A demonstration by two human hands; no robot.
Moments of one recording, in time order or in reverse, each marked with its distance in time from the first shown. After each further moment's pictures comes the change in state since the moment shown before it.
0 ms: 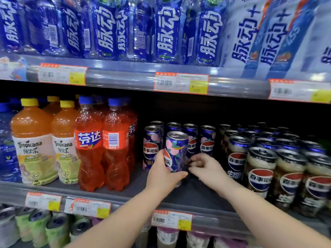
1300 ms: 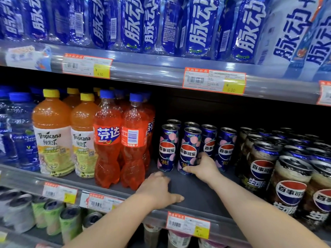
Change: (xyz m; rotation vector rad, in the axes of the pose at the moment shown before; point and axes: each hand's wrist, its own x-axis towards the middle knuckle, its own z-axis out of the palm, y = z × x) left_hand 0.014 -0.054 -0.040 0.737 -0.369 0.029; right_hand 0.051 -0.001 0.052 -0.199 0.012 0.117
